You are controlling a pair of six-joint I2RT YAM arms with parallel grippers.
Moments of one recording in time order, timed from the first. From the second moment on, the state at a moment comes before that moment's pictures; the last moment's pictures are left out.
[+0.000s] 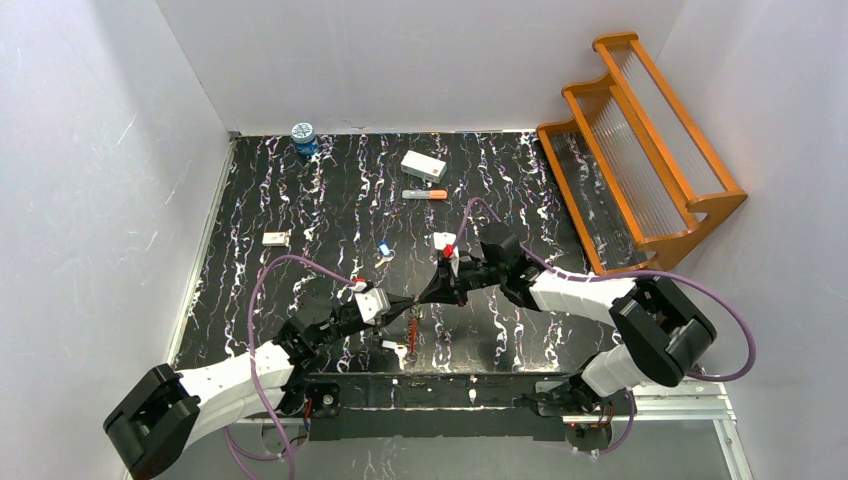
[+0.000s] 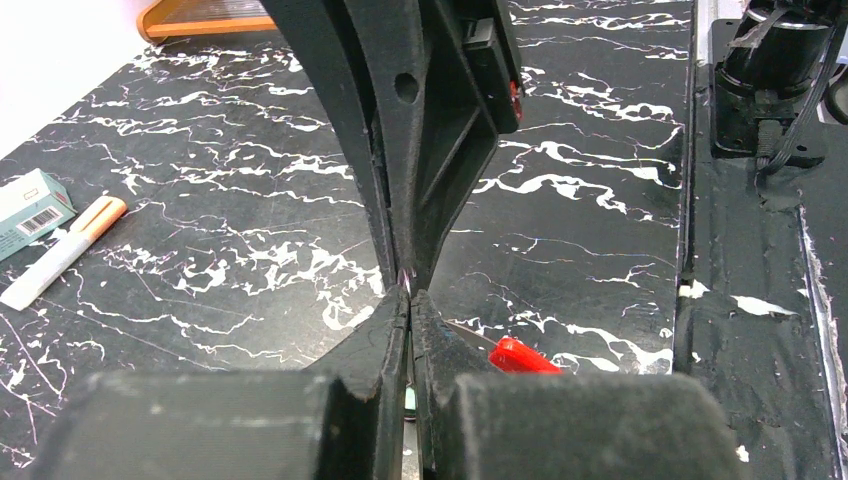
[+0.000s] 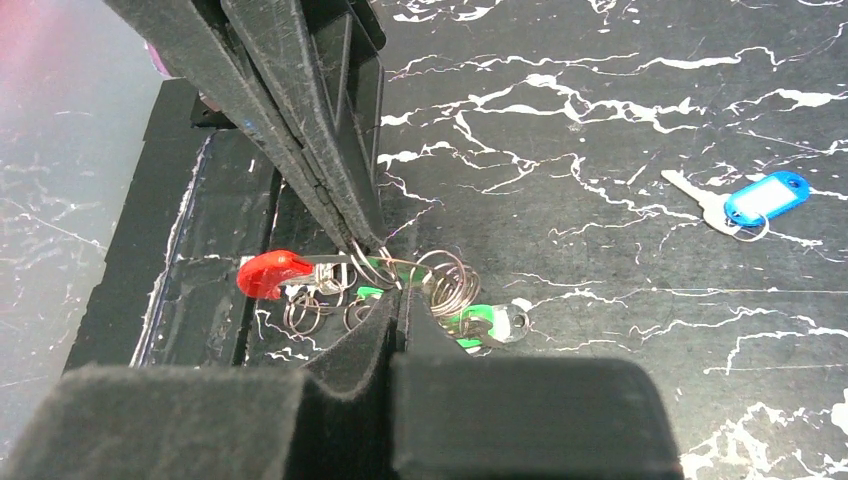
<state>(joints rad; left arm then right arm) -0.80 0.86 0.08 0.76 0.41 0.17 0.78 1.44 0.63 0.41 -0.89 -0.16</state>
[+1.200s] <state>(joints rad) -0.80 0.86 0.08 0.76 0.41 0.17 0.77 1.41 0.58 0.57 -0.94 -0.11</state>
